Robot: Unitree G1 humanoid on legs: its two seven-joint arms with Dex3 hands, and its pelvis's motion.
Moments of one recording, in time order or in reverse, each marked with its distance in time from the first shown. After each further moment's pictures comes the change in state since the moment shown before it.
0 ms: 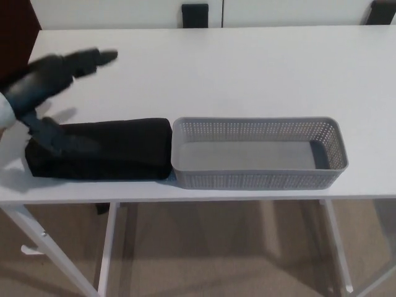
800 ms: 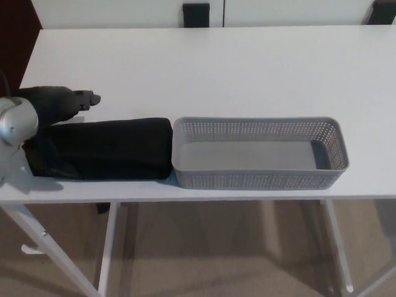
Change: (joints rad) left_arm -0.131 -0.070 -0.177 0.178 0.341 0.125 -0.045; right_arm -0.008 -0.030 0.029 0.008 -0.037 0.027 -0.035
